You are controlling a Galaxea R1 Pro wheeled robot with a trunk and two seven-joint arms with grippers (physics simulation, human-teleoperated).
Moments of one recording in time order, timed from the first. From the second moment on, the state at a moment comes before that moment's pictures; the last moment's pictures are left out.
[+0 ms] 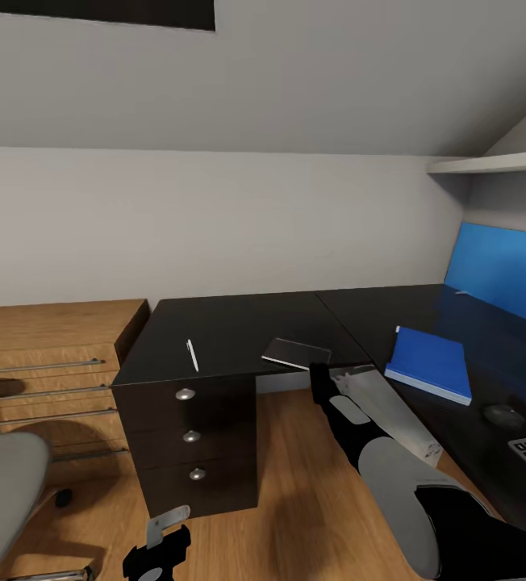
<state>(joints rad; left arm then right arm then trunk) -0.22 0.06 -0.57 -0.87 0.71 0.00 0.72 -0.93 0.15 -0.06 -0.26 -1.31 -0.08 0.14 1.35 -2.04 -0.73</state>
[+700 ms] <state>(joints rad) -0.22 0.06 -0.57 -0.86 0.71 0.00 0.72 -0.93 0.15 -0.06 -0.27 -1.31 -0.08 0.15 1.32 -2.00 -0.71</state>
